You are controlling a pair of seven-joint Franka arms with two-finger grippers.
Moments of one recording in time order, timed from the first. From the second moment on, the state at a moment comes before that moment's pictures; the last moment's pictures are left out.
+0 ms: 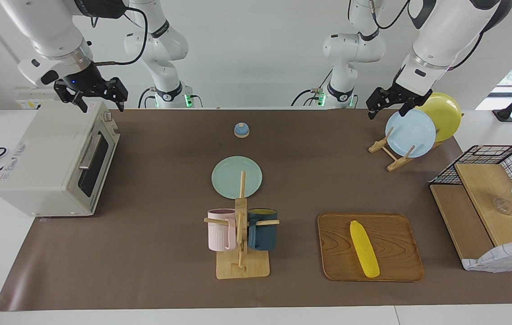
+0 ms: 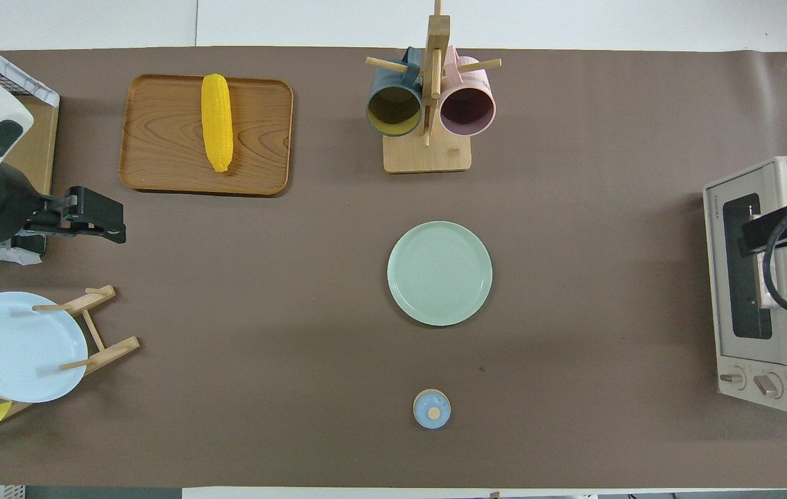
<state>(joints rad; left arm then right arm) -0.18 -0.01 -0.02 -1.56 -0.06 1.44 -0.25 -0.04 -0.02 0.03 -1.54 -0.05 1.38 -0.06</state>
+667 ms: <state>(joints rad) -0.18 -0.02 -0.03 -1.56 -0.06 1.45 -0.25 -0.04 -0.02 0.03 -1.54 -0.05 1.38 -0.06</state>
